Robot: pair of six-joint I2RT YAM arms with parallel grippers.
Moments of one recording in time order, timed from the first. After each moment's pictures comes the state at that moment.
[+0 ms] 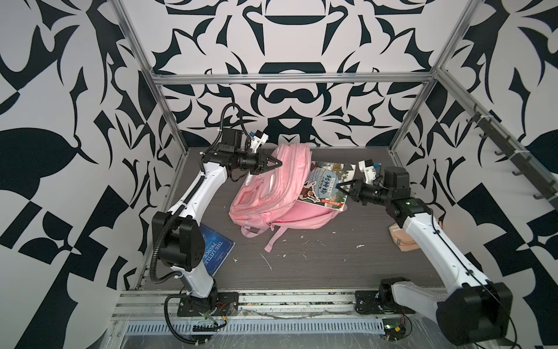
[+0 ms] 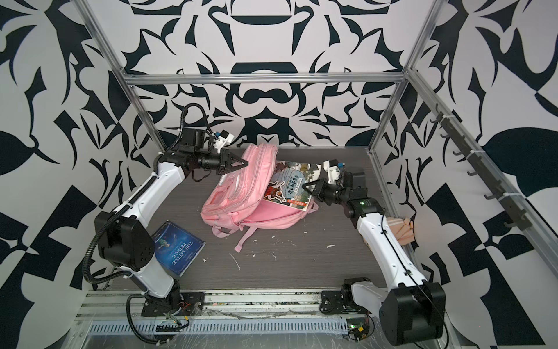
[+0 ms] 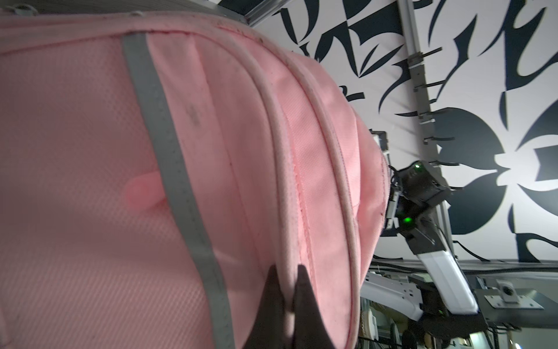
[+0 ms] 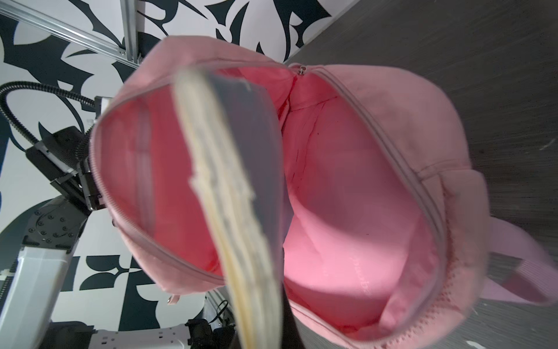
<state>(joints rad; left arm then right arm) -0.27 1.70 1.59 -0.56 1.06 -0.51 0.14 1.16 0.91 -0.27 -0.76 0.78</state>
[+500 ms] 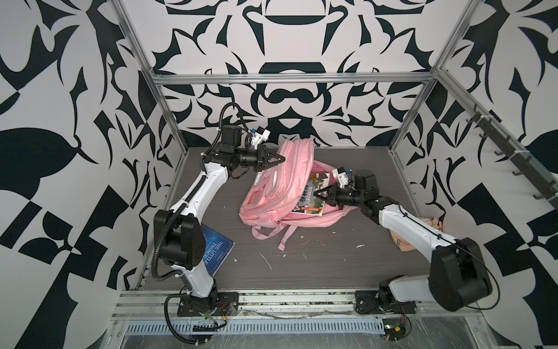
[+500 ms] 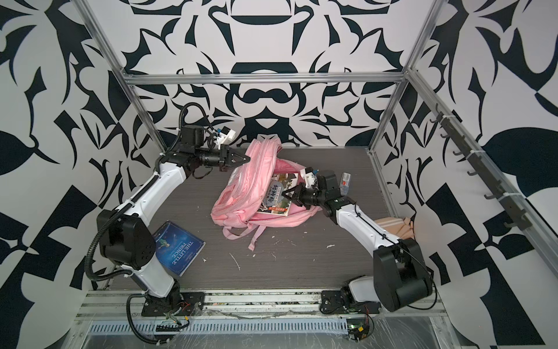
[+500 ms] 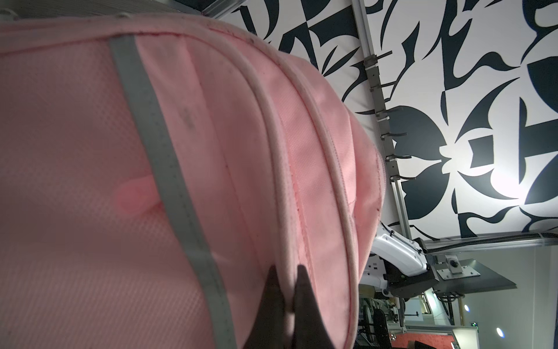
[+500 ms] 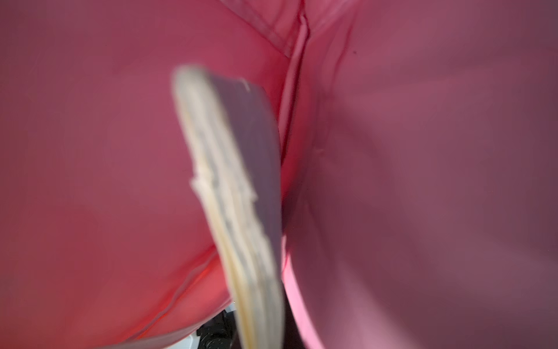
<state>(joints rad) -0.28 1.71 1.58 -0.40 1.16 -0.64 0.30 1.41 0.85 -0.04 -0.74 0.89</state>
